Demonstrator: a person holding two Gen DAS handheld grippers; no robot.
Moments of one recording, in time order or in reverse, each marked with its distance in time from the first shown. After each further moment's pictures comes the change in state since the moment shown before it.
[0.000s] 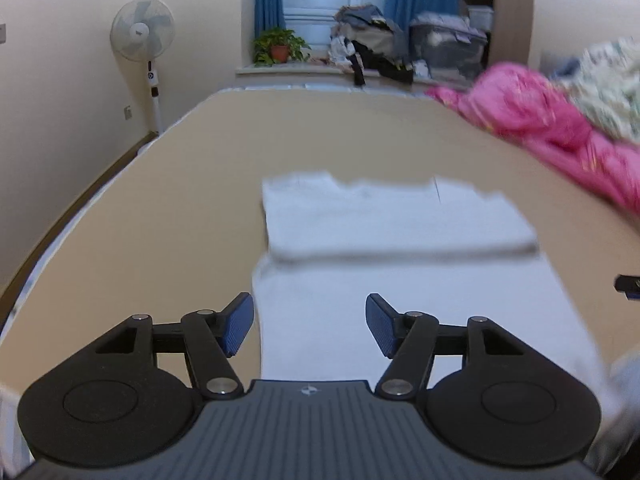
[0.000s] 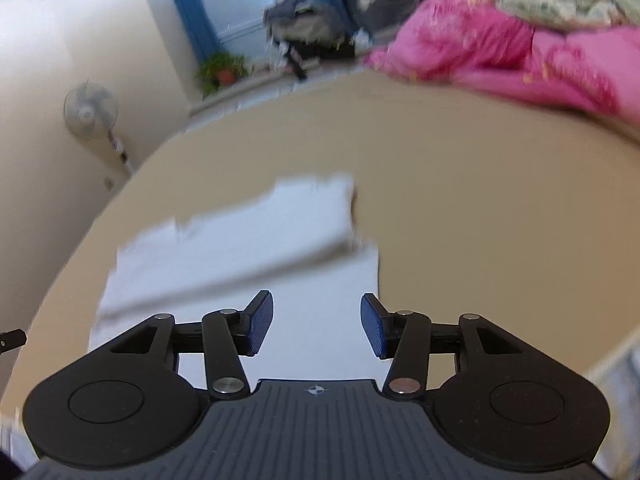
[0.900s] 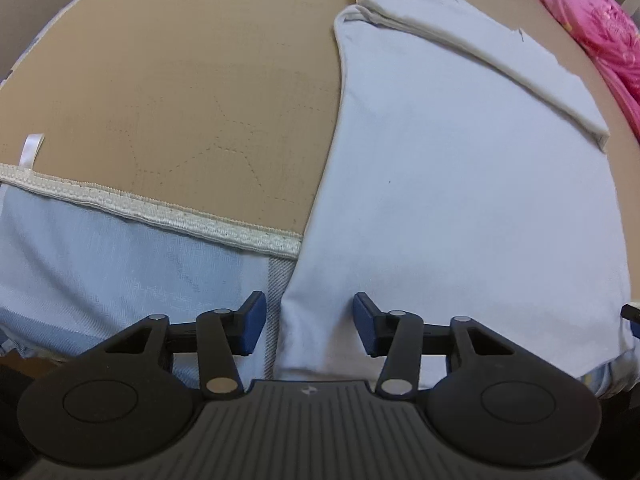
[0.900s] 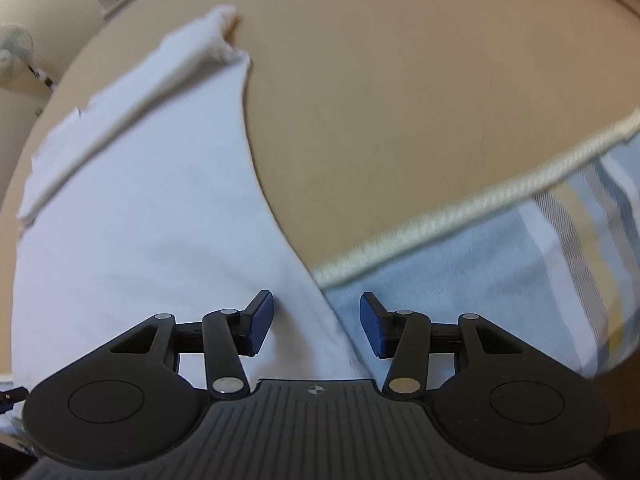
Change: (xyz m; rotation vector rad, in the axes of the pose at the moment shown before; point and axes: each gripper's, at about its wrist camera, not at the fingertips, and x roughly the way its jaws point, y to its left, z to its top) left arm 0.059 0.067 -0.075 -0.244 0.569 -0.014; right arm 0.033 -0.074 -0.072 0.167 0.398 -0.133
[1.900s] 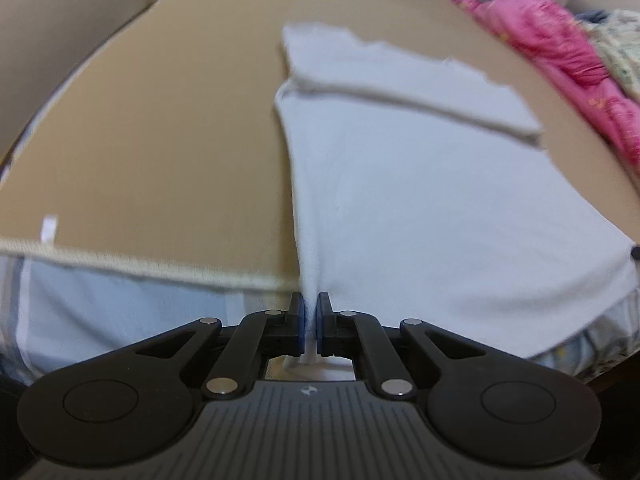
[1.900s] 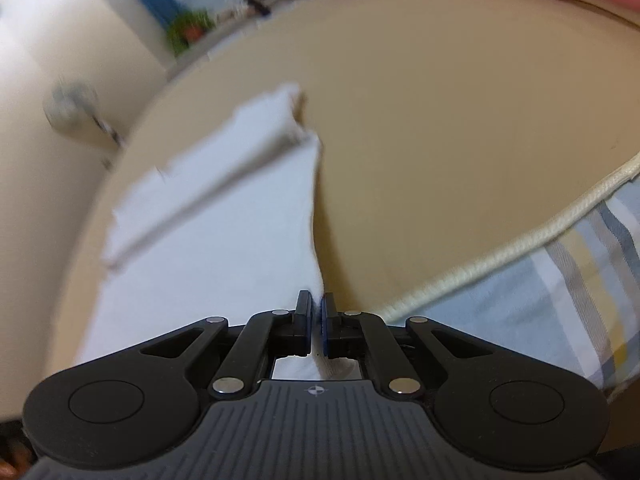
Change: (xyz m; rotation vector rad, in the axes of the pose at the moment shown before) left arm -0.073 -0.024 -0.023 0.159 -0.218 -0.056; right arm -0.086 -0.005 -0.001 0.026 -0.209 0.251
